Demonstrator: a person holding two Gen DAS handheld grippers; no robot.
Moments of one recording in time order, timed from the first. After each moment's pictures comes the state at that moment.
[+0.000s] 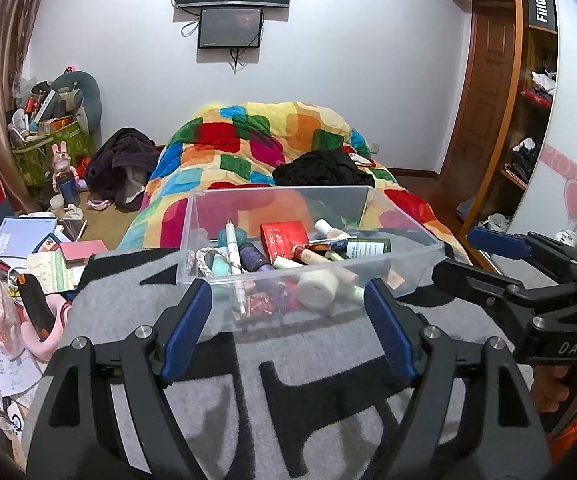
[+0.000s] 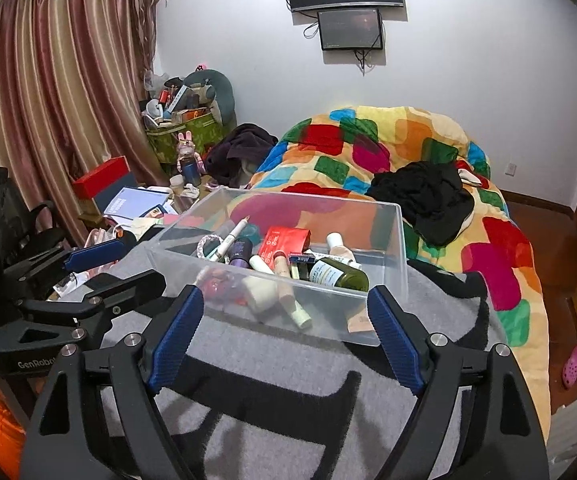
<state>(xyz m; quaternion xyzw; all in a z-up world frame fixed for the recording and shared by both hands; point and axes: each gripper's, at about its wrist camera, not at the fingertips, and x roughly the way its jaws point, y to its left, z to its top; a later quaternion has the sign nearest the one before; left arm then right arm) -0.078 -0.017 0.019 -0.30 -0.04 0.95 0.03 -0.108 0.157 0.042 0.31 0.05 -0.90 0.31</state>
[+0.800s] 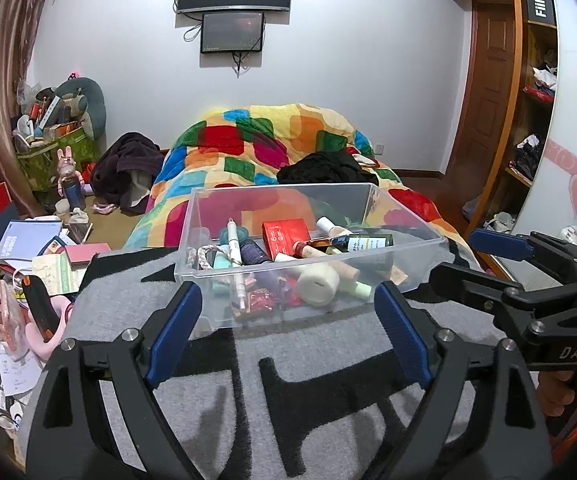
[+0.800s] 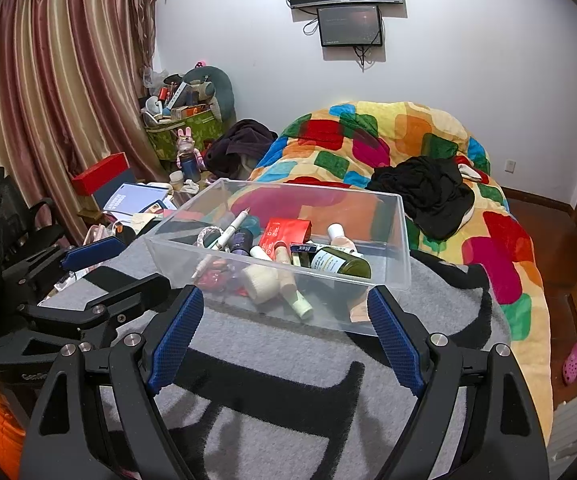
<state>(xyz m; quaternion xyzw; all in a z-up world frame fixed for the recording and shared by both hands) -0.073 -0.011 0.014 -0.29 -0.03 0.96 0.01 -0.105 0.156 0.036 0.31 0.04 -0.90 0.31</state>
